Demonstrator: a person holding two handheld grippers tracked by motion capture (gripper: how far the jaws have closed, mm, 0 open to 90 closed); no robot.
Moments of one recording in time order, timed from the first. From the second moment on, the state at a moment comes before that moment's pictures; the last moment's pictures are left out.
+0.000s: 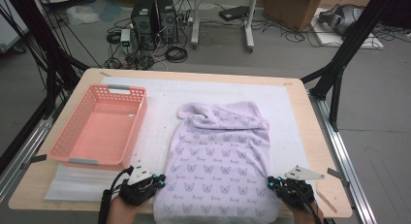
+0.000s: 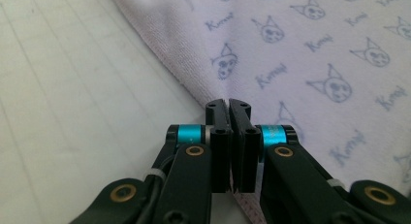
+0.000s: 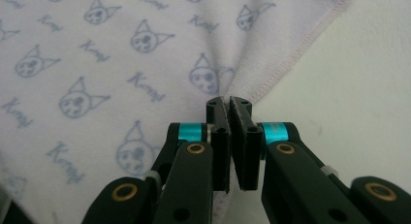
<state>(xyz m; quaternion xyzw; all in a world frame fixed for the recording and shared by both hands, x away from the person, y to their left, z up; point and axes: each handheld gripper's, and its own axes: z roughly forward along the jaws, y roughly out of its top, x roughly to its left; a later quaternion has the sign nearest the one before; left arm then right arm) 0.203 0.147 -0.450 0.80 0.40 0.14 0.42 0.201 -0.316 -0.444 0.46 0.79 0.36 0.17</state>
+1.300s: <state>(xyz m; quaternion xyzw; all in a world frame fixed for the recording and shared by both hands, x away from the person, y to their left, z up) 0.241 0.128 -0.454 0.78 0.42 0.13 0.44 0.188 -0.325 -0.439 0.47 0.78 0.39 0.17</state>
